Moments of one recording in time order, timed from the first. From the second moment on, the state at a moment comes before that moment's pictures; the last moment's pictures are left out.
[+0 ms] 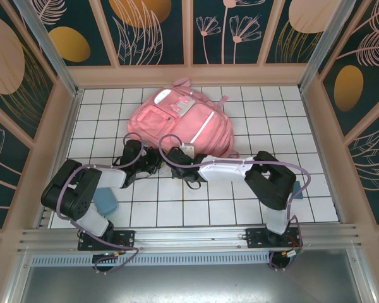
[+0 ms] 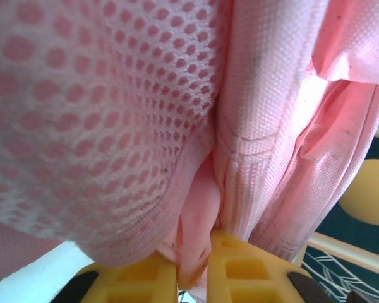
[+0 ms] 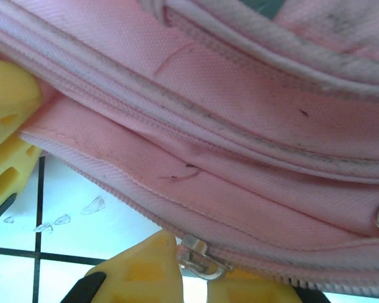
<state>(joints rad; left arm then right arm) -0.40 1.60 0.49 0.54 0.43 -1.37 1.06 1.86 1.18 -0.41 0.33 0.96</state>
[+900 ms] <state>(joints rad) -0.41 1.61 0.53 0.47 0.41 -1.32 0.99 1.60 1.00 -0.58 0.45 1.13</state>
